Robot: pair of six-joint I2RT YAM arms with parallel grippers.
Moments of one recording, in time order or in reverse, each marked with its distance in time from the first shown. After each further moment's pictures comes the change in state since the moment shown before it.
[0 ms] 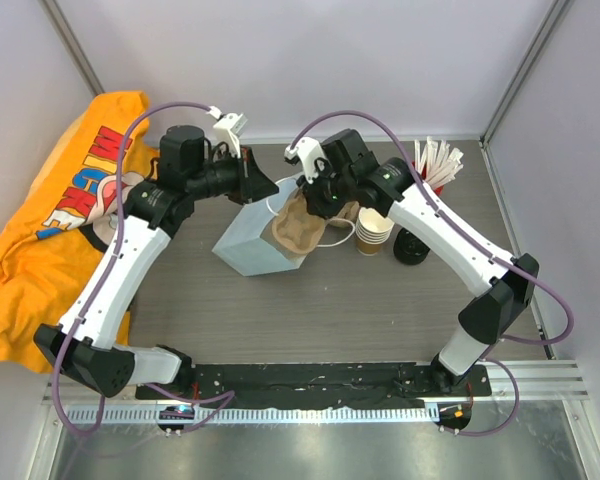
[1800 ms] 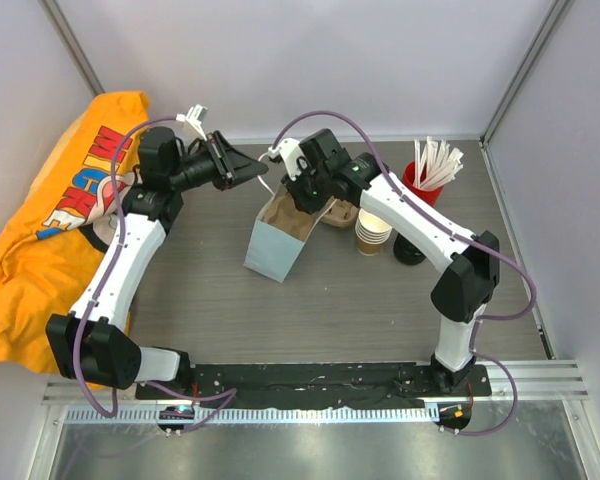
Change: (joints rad) left arm 0.219 0.026 -0.208 0.451 0.257 -0.618; right arm 0.000 0.180 0.082 0.055 0.048 -0.009
